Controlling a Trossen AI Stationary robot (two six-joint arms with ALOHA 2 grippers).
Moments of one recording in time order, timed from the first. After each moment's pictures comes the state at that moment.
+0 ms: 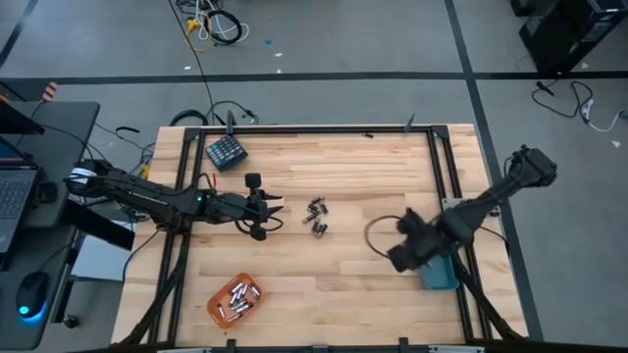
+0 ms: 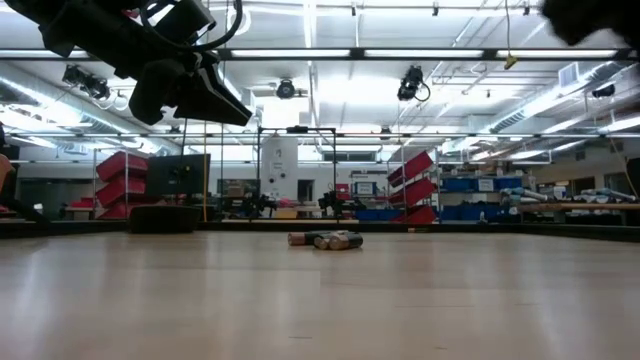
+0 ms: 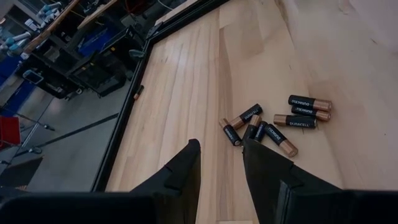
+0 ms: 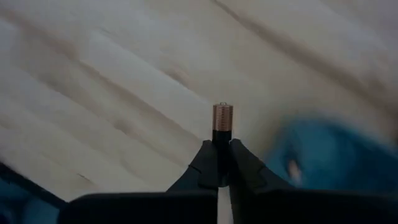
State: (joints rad) left arm -0.15 1.11 0.52 0.13 -0.48 0.36; right arm 0.56 1.30 1.04 -1.16 0.07 1.62
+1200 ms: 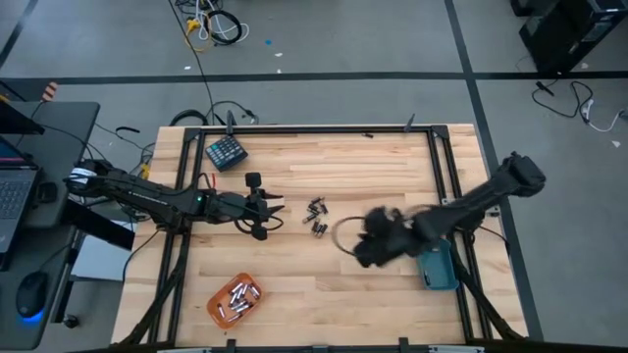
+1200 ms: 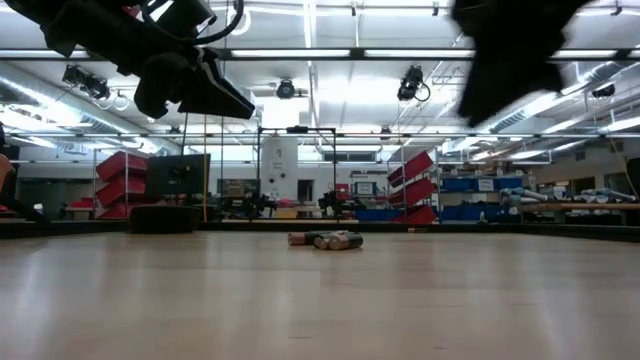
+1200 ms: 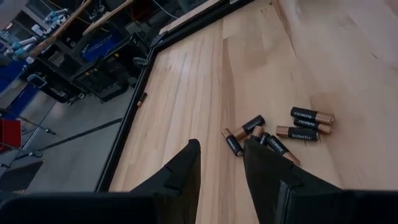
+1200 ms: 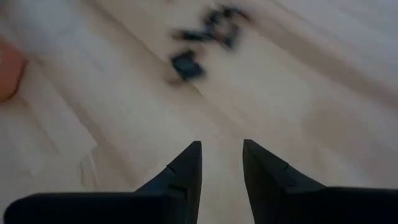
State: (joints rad) left arm -0.15 1.11 0.52 0.17 -0.48 0.36; right arm 0.45 1.46 1.05 -0.76 0.50 1.22
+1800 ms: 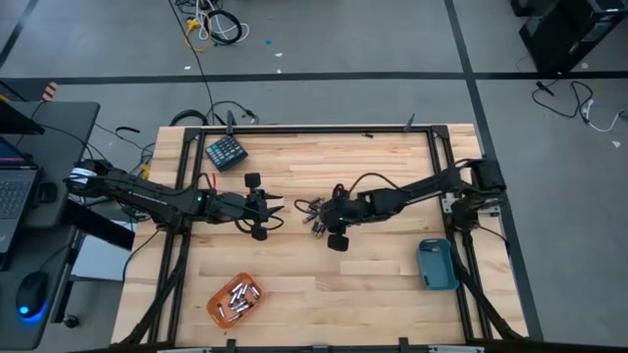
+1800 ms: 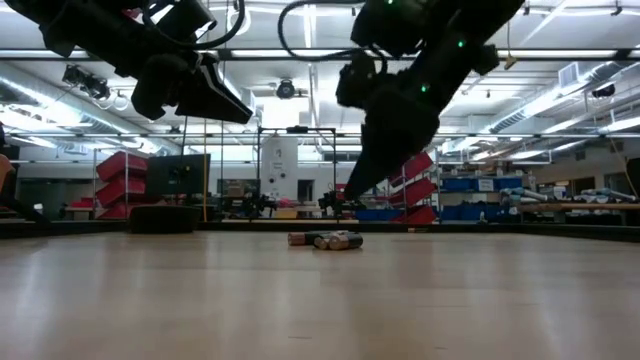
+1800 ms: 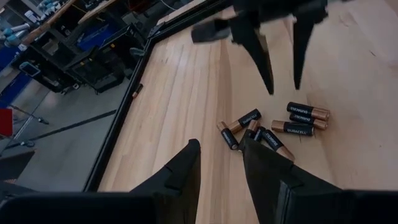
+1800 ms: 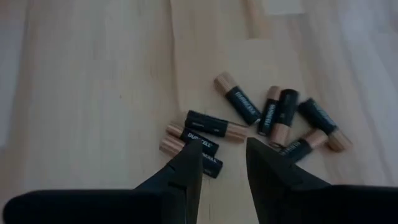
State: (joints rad) left arm -0.15 1.11 0.52 0.14 -0.48 0.31; right arm 0.07 1.77 1.05 -0.19 0.13 0.14
